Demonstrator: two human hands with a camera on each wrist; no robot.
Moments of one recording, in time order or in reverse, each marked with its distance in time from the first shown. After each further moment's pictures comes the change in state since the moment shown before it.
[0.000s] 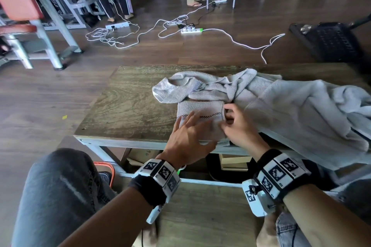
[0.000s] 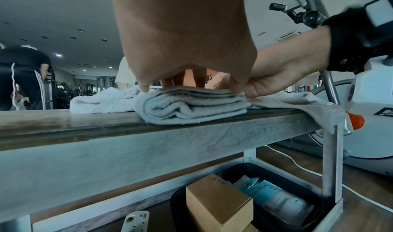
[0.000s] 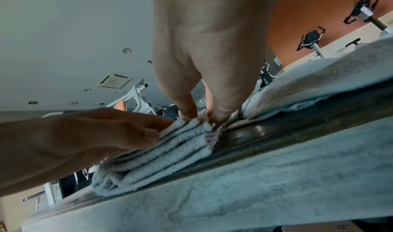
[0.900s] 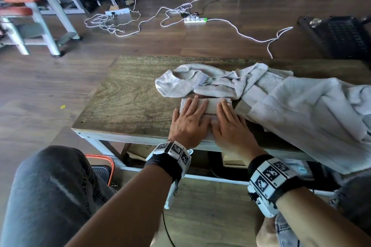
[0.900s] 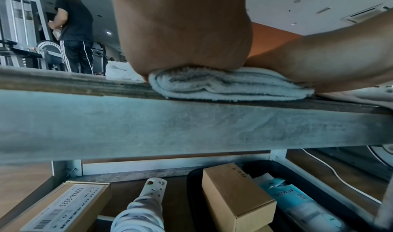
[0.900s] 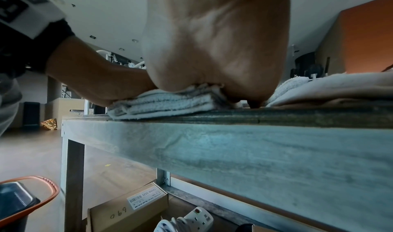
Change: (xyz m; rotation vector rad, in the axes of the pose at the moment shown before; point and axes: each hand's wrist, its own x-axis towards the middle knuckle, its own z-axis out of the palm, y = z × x) left_hand 0.032 -0.030 0.019 -0.027 -0.083 -0.272; right_hand 0.000 0.011 0.041 -0.725 -0.147 -0.178
